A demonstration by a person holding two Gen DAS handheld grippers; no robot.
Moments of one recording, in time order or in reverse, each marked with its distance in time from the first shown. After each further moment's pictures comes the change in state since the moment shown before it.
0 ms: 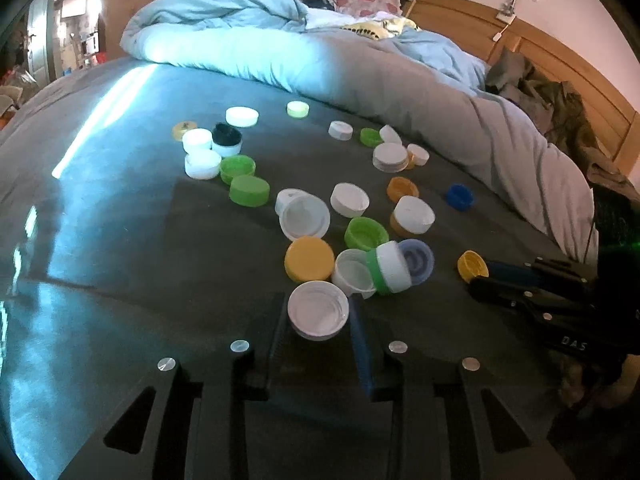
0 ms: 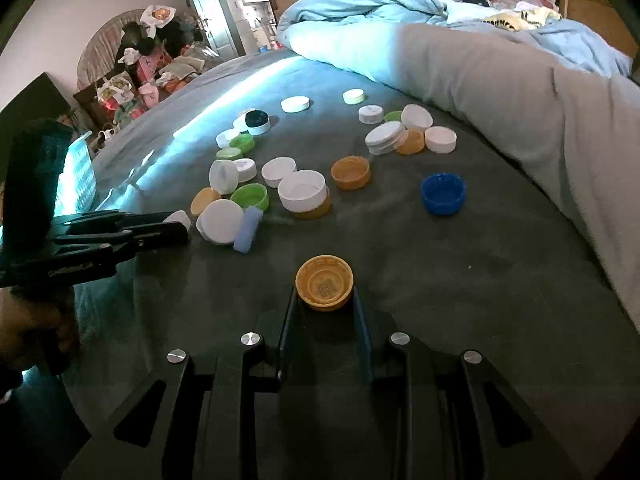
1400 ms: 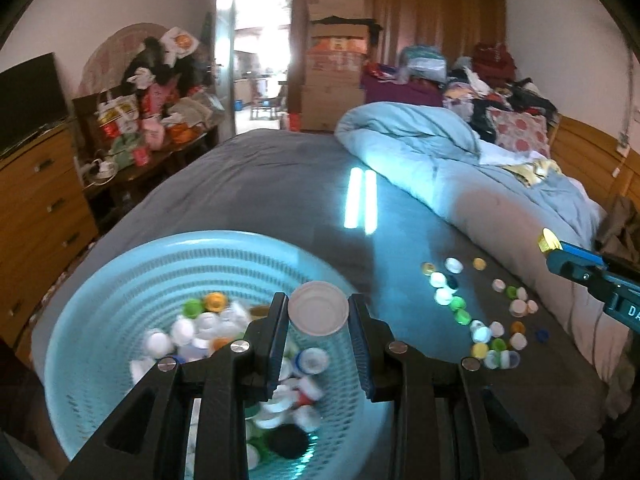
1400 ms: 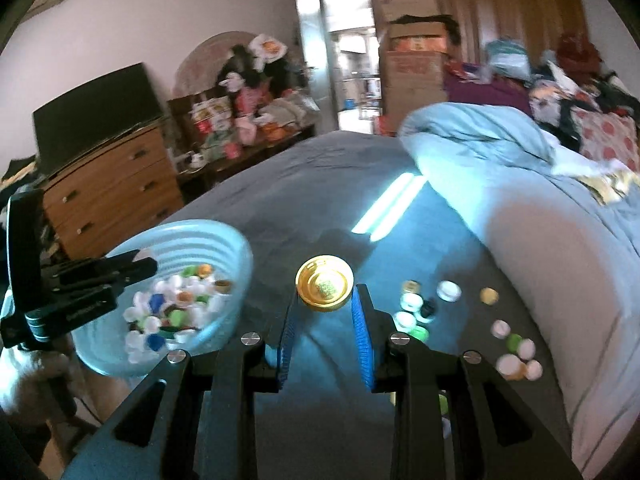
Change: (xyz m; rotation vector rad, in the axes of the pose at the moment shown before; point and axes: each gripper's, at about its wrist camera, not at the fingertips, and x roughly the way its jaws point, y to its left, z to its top) left arm -0.278 0.108 -0.014 -0.314 -0.317 0.528; right arm -0.082 0.234 0.149 -0.312 -0.187 0.191
